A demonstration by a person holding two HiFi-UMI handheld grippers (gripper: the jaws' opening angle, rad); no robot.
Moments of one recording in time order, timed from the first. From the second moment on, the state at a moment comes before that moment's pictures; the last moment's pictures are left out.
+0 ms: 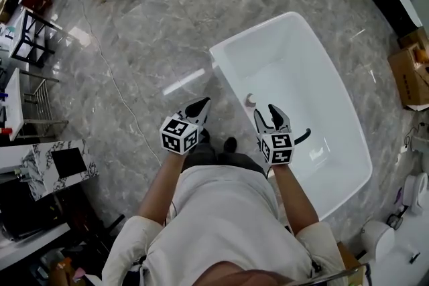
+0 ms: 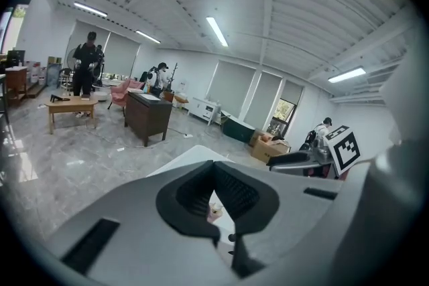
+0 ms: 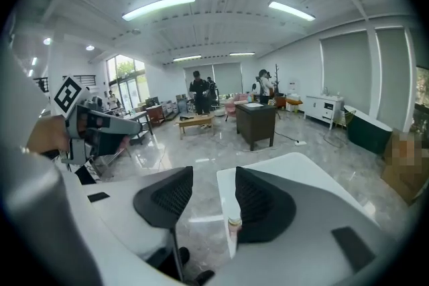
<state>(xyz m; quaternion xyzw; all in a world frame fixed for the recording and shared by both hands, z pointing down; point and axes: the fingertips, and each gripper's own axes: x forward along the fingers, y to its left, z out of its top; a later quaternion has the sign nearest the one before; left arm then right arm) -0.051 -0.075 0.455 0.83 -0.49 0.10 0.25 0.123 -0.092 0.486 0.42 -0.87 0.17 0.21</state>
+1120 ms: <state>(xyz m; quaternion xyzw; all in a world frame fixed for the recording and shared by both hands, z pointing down) -0.111 -0.042 0.346 0.89 -0.41 0.09 0.15 0.080 -0.026 0.363 0.48 -0.86 0.10 0.16</state>
